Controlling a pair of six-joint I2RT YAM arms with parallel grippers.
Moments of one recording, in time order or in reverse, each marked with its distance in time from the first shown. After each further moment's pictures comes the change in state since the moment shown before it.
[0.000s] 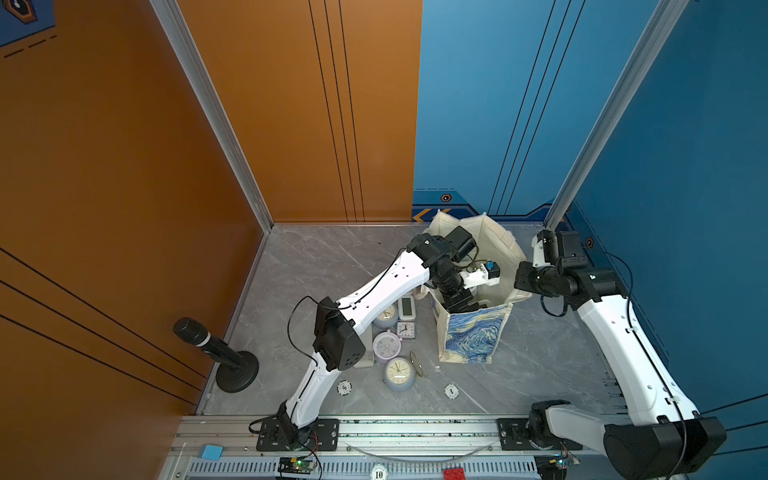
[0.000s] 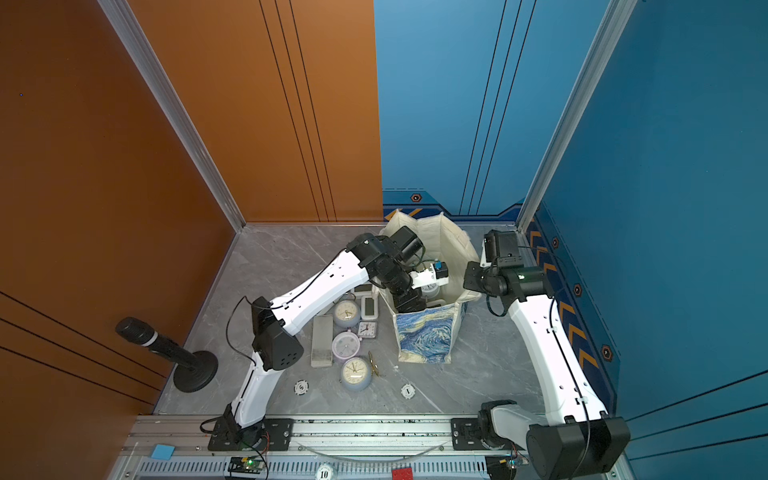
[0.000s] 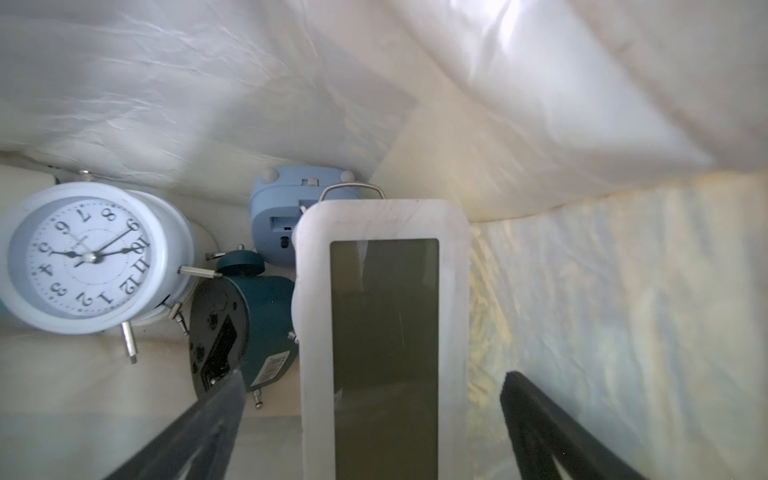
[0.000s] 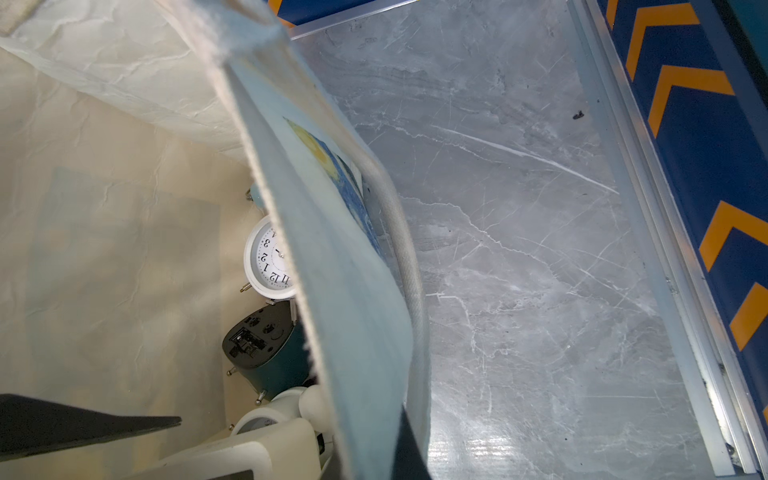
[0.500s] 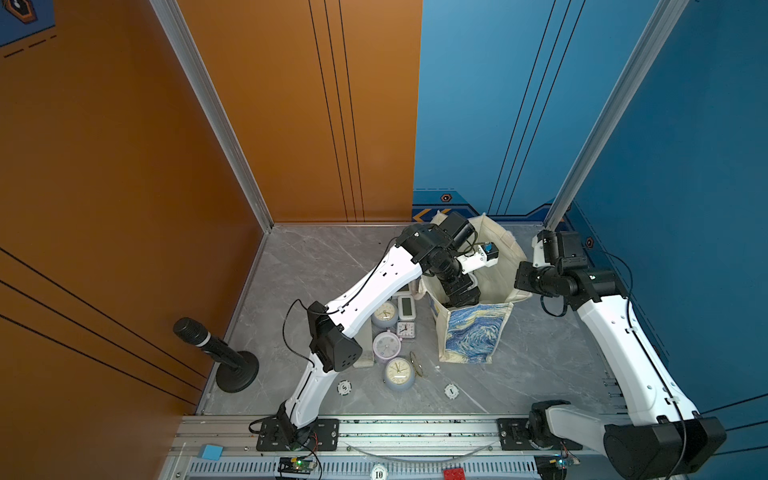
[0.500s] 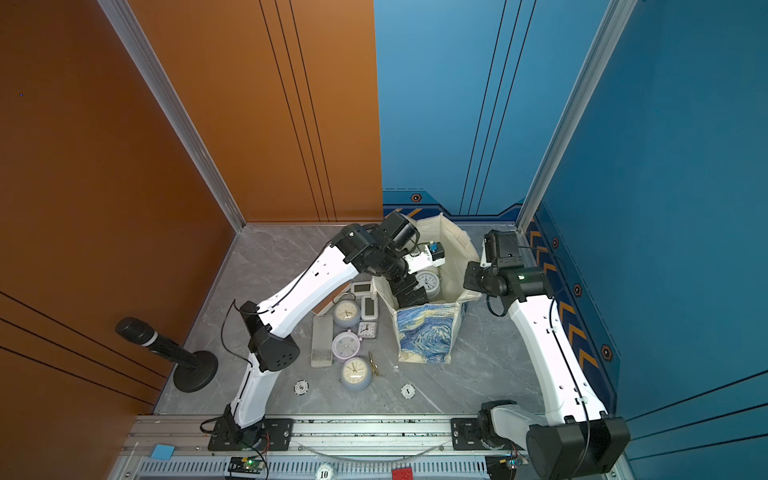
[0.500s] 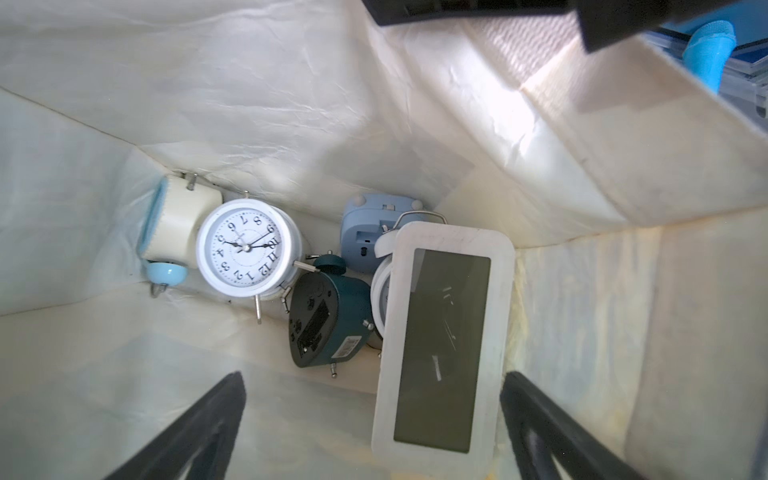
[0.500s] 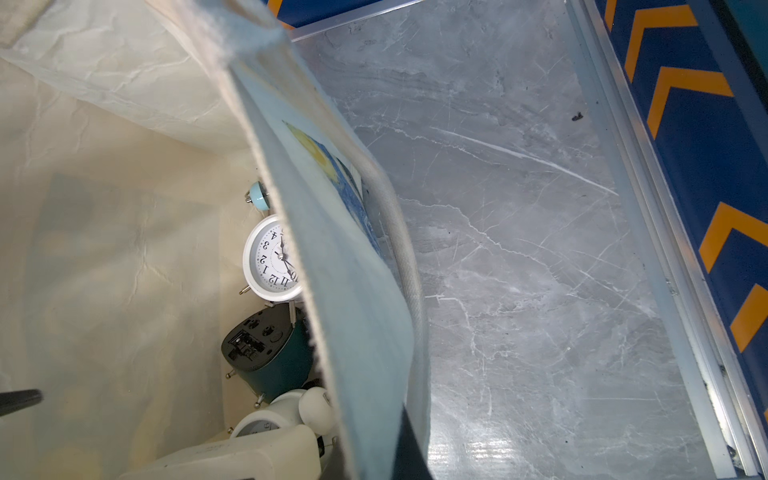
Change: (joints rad) left arm 0.008 -0.045 0.114 0.001 -0.182 -0.051; right arm -0.002 -0.001 -0.005 0.008 0.000 0.000
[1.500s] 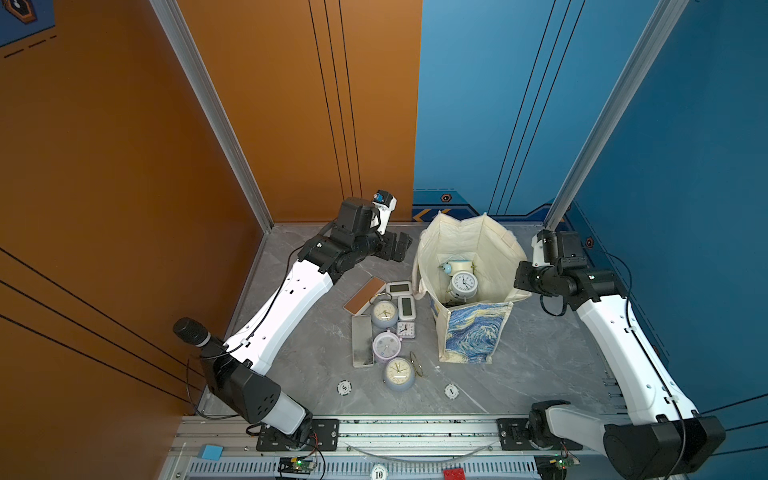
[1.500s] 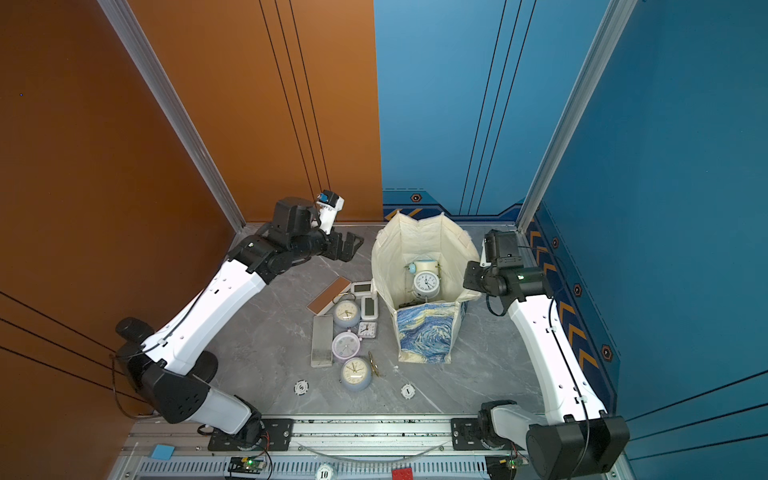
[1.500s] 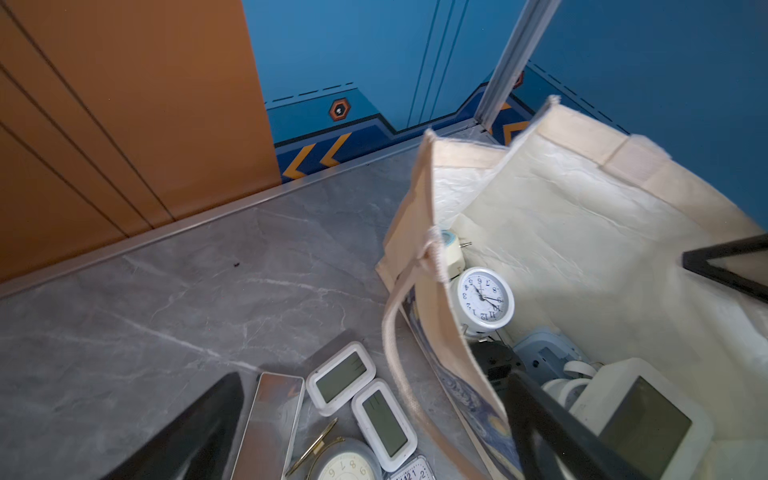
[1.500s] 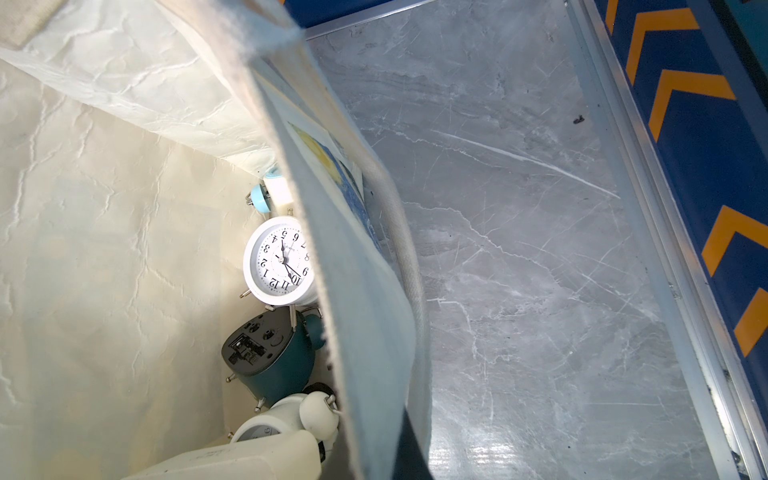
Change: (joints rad) left arm 0.393 -0.628 -0.850 0.649 -0.193 -0.451; right arm -0.001 0.004 -0.005 0.015 -0.001 0.000
